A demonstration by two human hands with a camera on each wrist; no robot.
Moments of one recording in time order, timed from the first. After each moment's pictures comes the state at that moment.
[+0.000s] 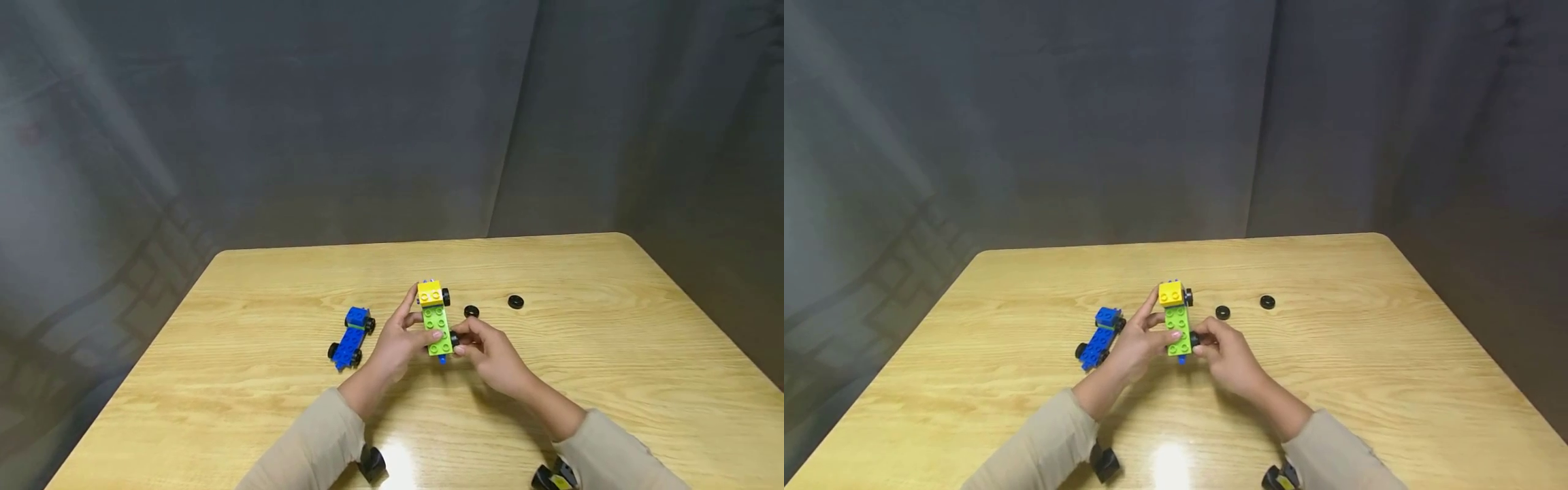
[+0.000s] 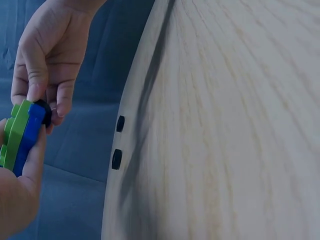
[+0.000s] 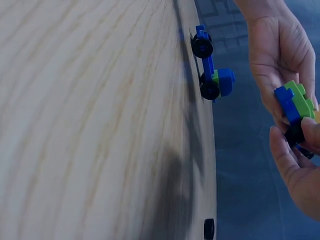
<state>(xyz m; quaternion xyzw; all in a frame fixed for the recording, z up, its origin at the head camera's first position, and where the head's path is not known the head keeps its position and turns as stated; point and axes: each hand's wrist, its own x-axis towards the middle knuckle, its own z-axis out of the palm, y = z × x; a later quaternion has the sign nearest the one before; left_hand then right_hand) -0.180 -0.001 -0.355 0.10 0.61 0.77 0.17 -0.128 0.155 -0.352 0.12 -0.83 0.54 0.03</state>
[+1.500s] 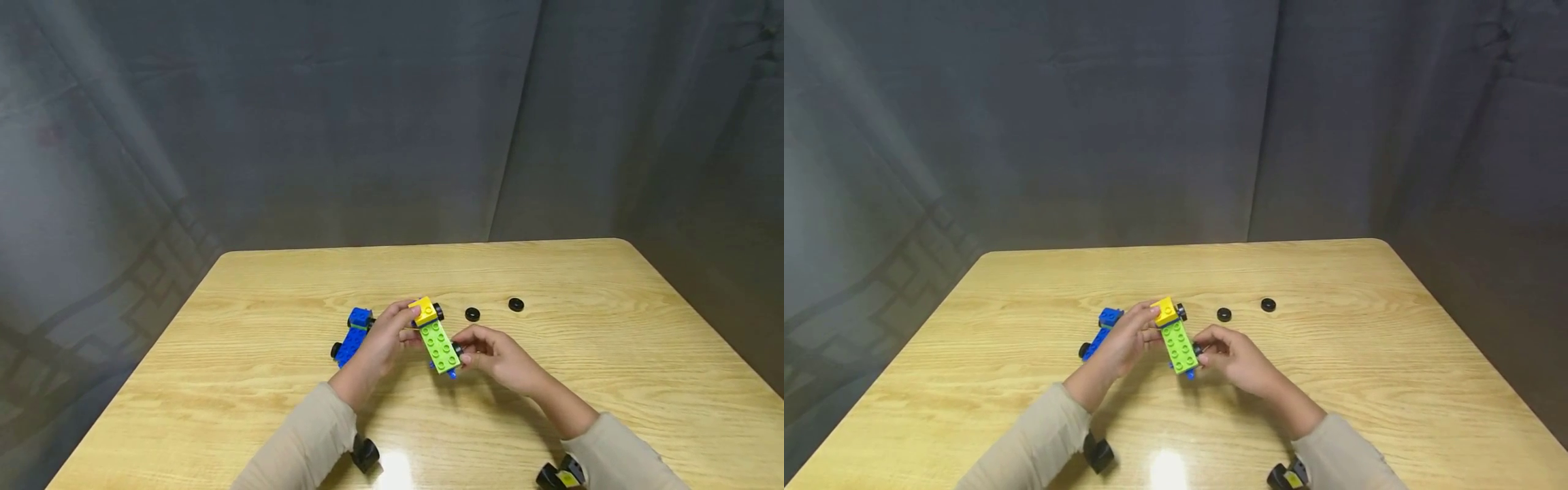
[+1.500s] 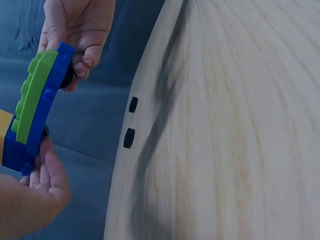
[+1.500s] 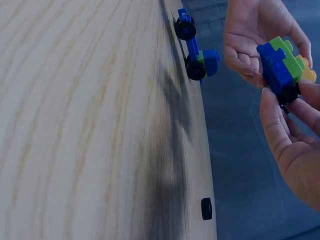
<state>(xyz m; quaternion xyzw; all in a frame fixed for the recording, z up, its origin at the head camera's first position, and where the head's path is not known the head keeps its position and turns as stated) -0.191 -0.020 -0.353 0.09 0.61 0.76 0.20 -0.127 0.174 -0.351 0.18 -0.80 0.56 -0.06</state>
